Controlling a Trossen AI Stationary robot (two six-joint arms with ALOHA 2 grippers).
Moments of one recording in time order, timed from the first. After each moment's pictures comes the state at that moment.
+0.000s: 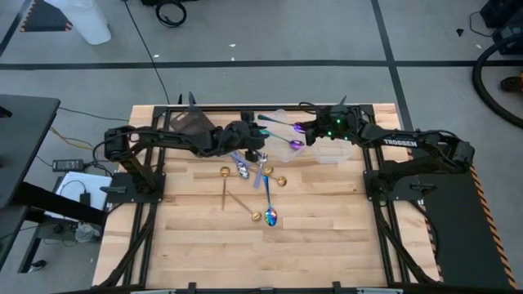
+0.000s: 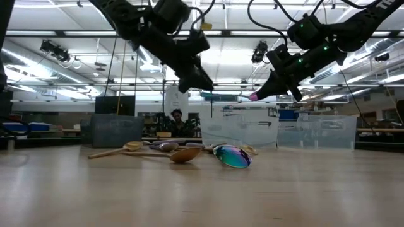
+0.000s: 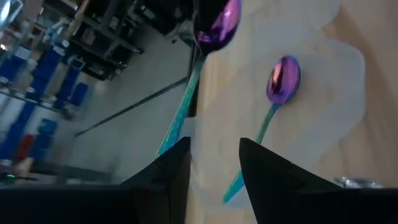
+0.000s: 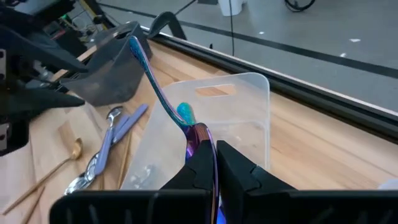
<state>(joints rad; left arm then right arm) 0.24 1.69 1.02 0.24 -0.35 0.68 -0.59 1.18 0.54 0.22 -0.06 0.37</state>
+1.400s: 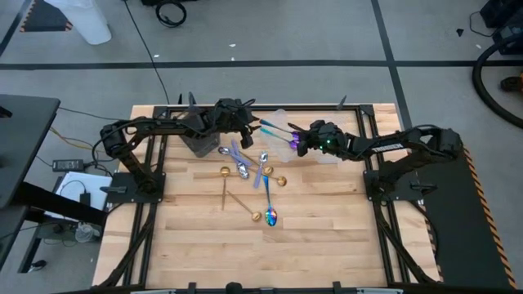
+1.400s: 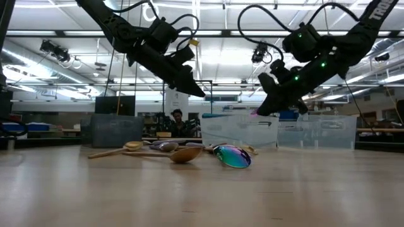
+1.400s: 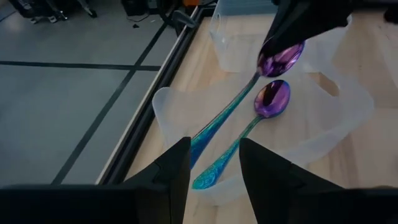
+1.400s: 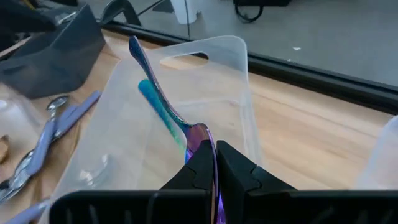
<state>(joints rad) 0.48 1.67 0.97 0.24 0.06 0.27 -0.38 1.36 0.43 0.45 0.34 0.43</state>
